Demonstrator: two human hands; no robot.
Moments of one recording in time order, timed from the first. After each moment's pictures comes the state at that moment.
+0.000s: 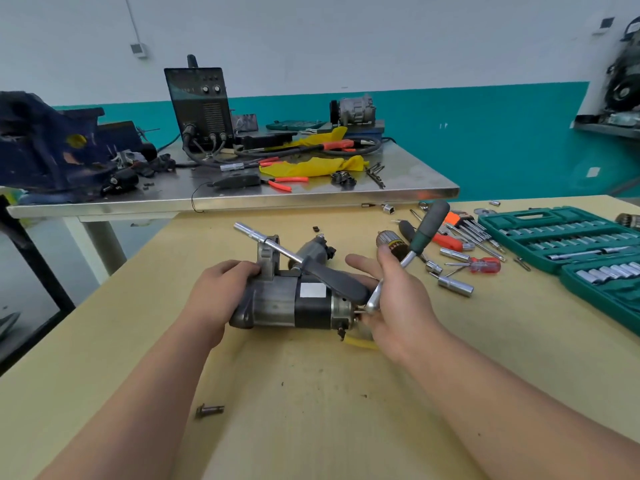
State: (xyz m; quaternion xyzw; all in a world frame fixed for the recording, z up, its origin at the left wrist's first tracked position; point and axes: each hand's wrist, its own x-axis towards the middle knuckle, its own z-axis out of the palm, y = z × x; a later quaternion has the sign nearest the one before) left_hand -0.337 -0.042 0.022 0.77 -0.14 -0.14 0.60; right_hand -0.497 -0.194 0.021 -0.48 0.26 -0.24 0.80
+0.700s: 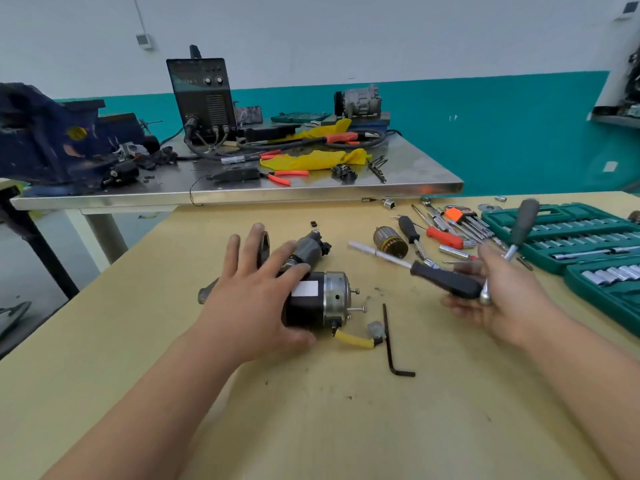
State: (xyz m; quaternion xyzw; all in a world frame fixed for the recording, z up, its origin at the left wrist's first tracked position) left_hand -0.380 -0.059 0.025 0.86 -0.49 0.15 -0.04; right_hand -0.568 -0.308 0.022 -0.52 0.42 -0.25 0.70
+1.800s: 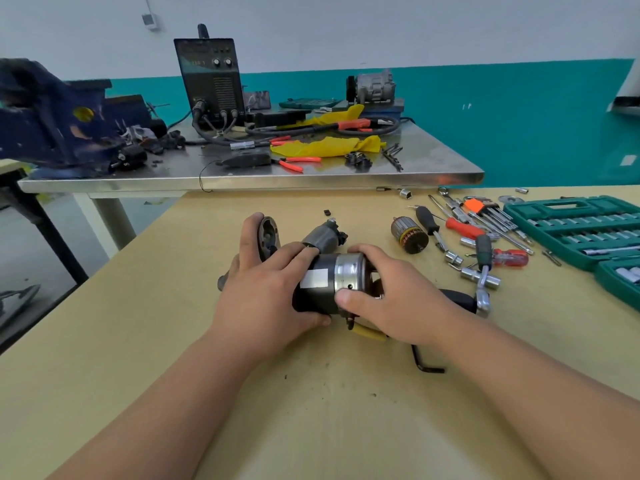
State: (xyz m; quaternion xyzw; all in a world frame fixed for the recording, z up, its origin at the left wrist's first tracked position) left_hand -0.384 -0.051 0.011 0.83 -0.48 0.22 0.18; right_hand -0.498 -0.219 0.014 -0.92 0.10 -0.15 0.35
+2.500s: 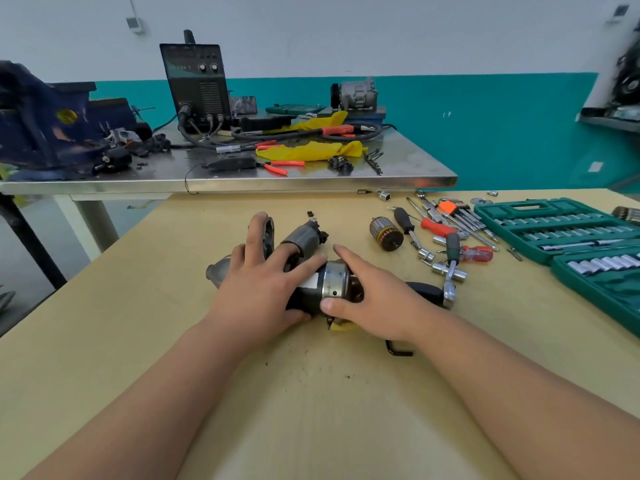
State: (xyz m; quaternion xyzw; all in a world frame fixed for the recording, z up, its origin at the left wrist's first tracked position) left_hand -0.384 -0.060 0.009 0.81 -0.52 0.25 0.04; right_hand -0.506 -0.228 -0.001 -0.94 0.14 -0.09 0.31
